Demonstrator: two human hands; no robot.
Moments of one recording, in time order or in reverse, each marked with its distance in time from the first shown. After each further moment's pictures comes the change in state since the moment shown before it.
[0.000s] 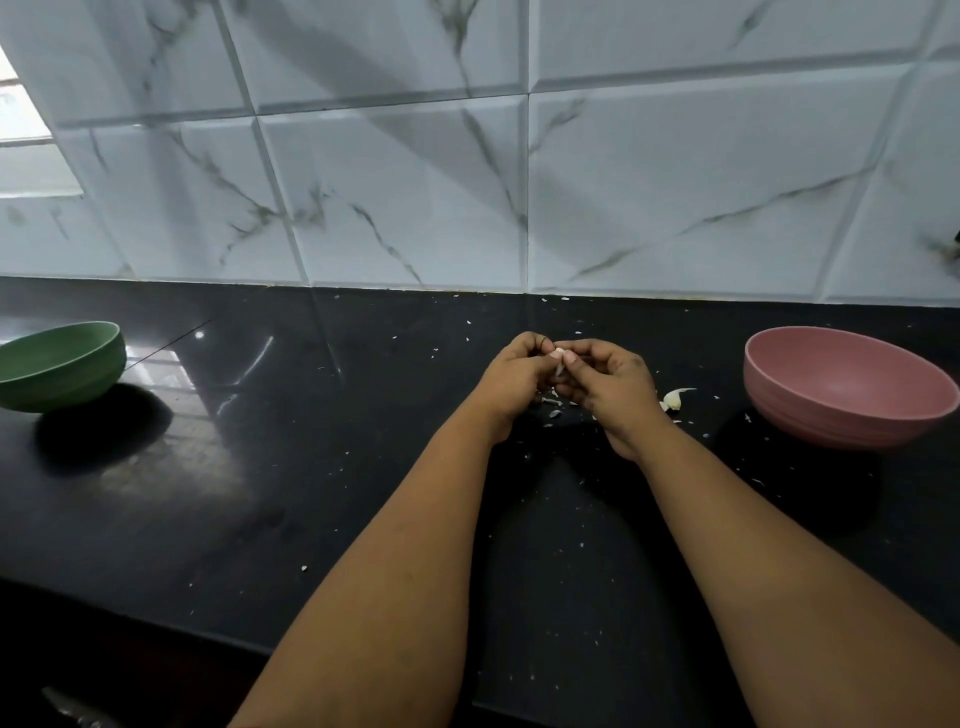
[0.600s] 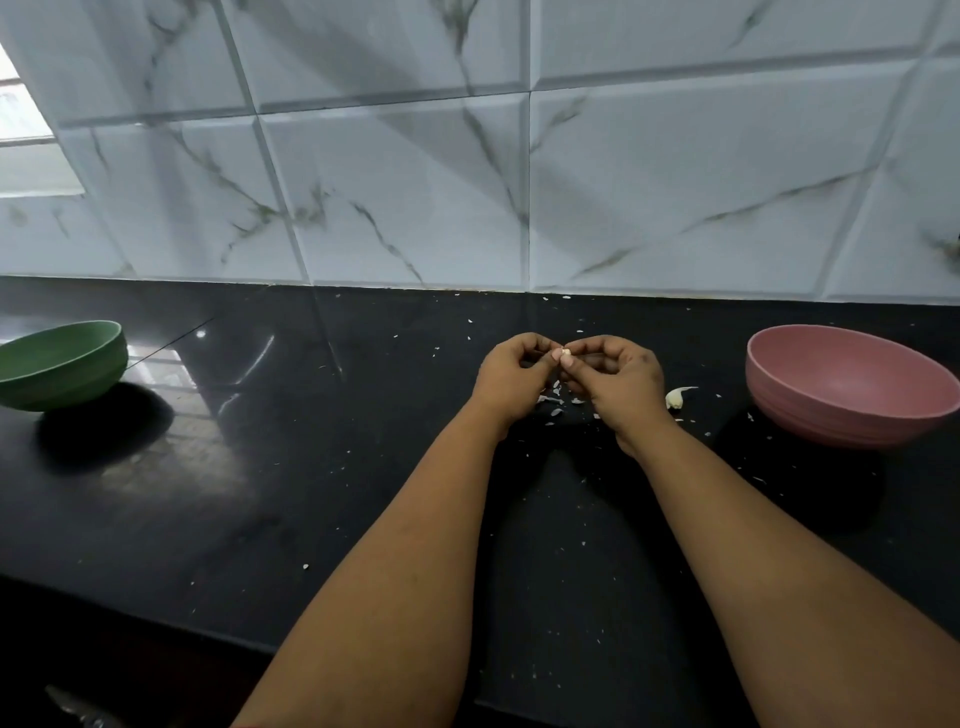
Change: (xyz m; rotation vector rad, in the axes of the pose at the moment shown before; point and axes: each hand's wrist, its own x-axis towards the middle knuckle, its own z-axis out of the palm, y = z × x) left_hand 0.004 -0.008 -0.003 0.307 0.147 0.182; right_hand 0.002 0.001 -0.003 -0.167 0.134 -0.054
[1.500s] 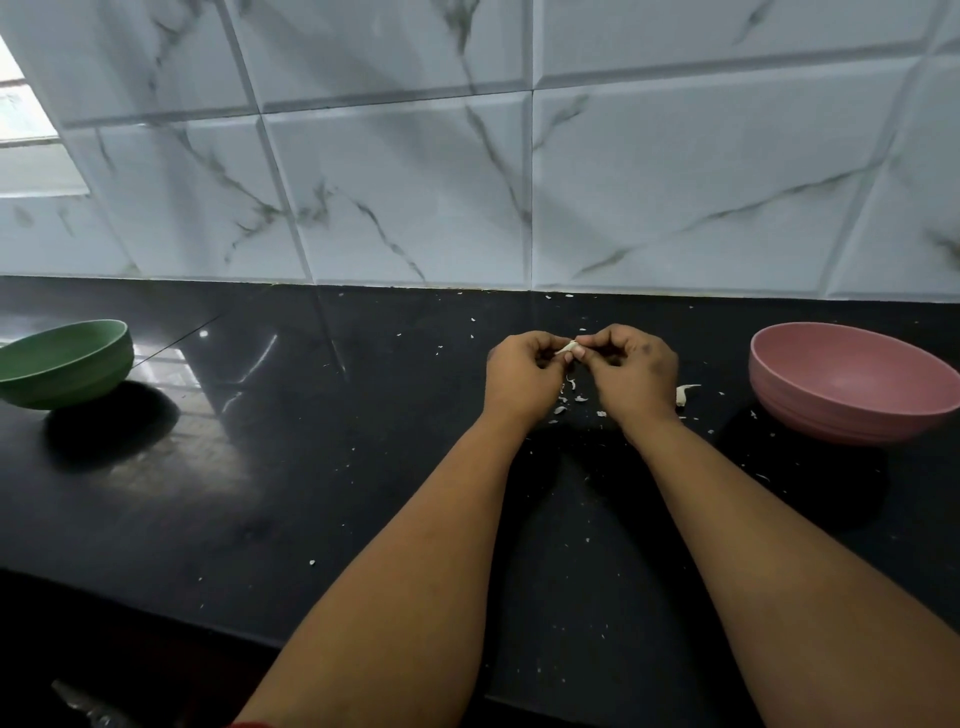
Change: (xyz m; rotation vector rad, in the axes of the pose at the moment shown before) left_hand -0.004 0.001 0.012 0.074 0.131 0.104; right_hand 0.010 0.003 -0.003 -0.400 0.168 -0.318
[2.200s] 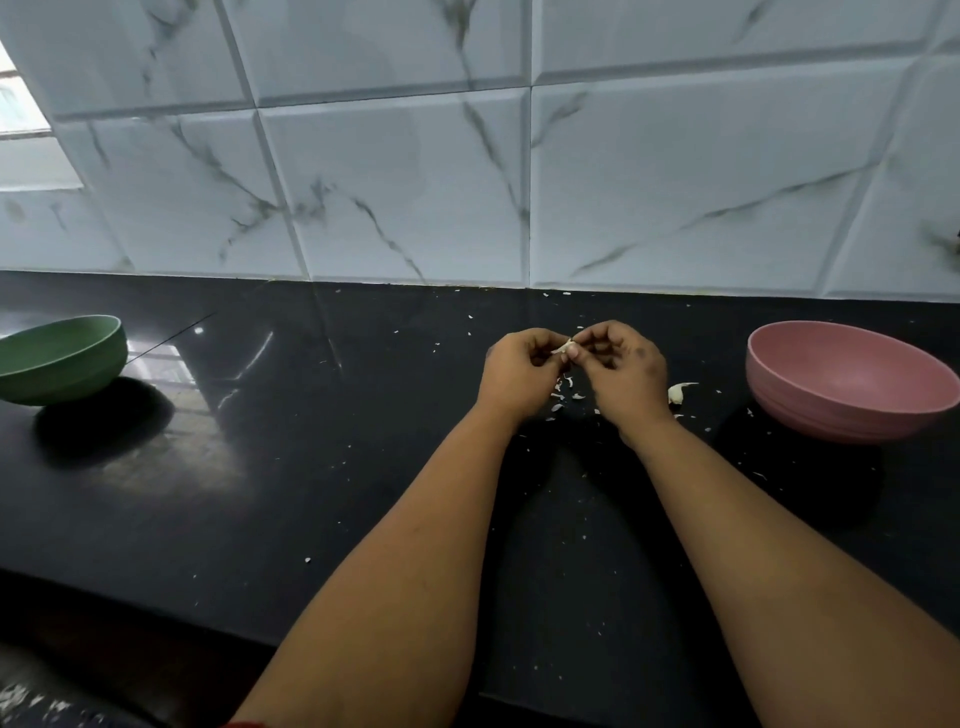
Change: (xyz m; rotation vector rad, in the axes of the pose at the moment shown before) left_hand 0.001 0.003 -0.007 0.030 -0.088 0.003; right_hand -0.001 0.007 0.005 0.134 -0.059 0.058
